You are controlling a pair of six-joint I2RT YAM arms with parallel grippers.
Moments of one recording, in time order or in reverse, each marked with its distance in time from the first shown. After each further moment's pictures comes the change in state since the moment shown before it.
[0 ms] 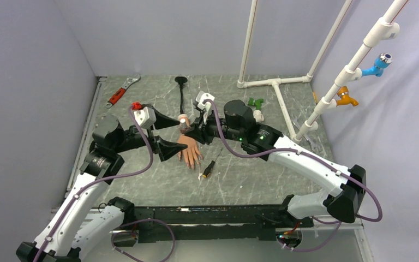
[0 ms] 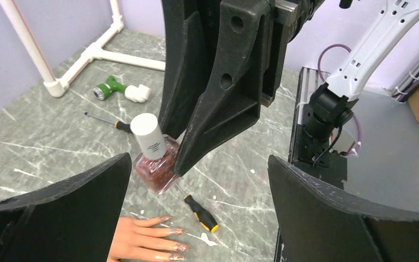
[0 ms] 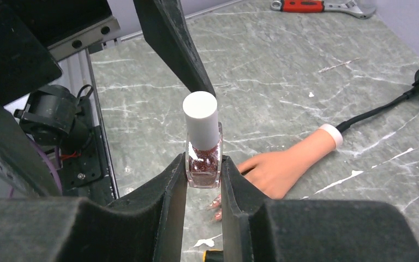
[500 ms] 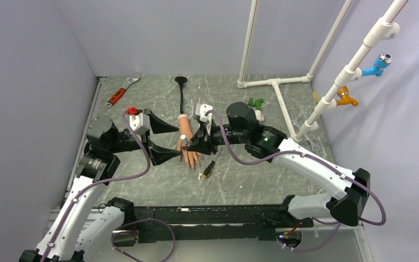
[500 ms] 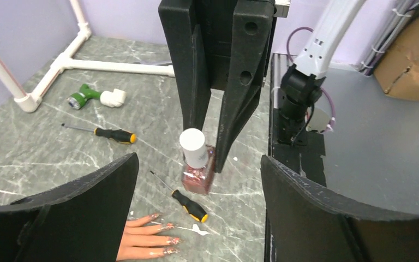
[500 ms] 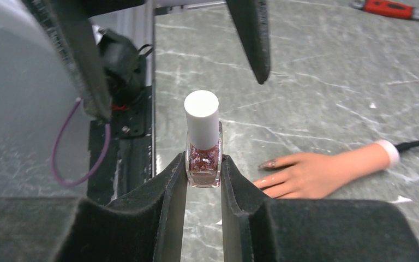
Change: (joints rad) left arm 0.092 -0.040 0.006 -0.042 0.203 0.044; right arm -0.011 -0.046 -0.030 -0.076 -0.242 -0.097
